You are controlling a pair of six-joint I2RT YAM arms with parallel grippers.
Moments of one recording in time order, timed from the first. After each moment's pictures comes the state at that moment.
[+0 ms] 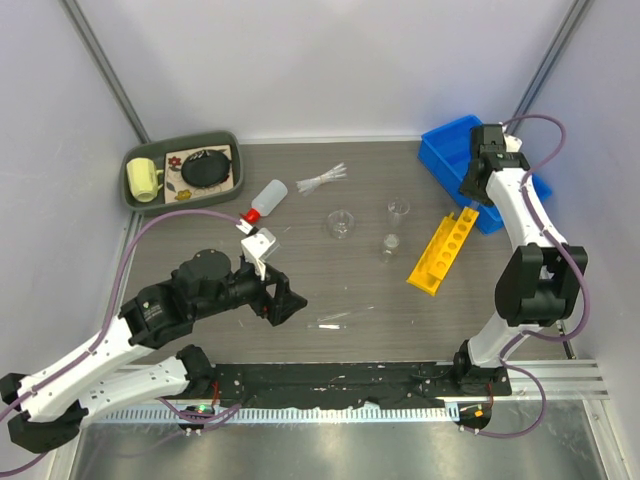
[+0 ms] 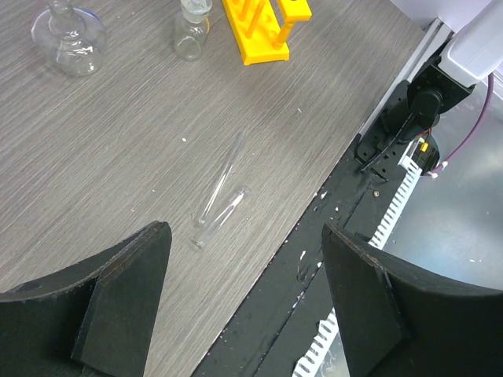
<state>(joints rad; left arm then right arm) -0.99 0.71 0.92 -0.59 0.05 -0.29 -0.03 1.68 1.51 -0.82 0.39 0.44</state>
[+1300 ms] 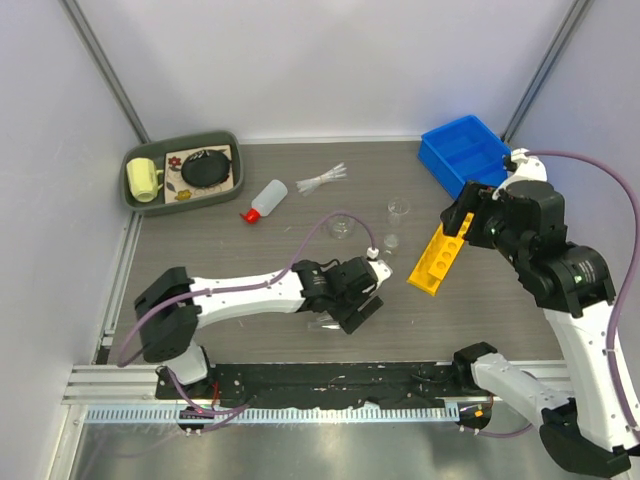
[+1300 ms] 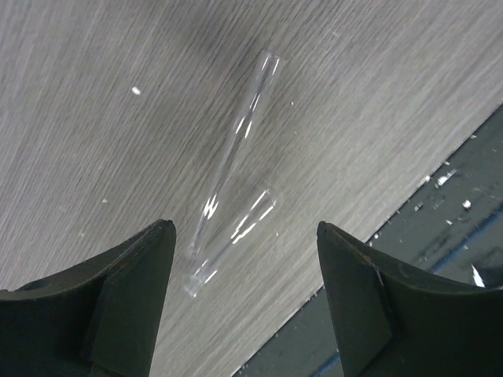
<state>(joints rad) -1.19 1.61 1.19 -0.61 -0.12 -0.23 0.33 0.91 1.45 -1.05 0.21 0.41</state>
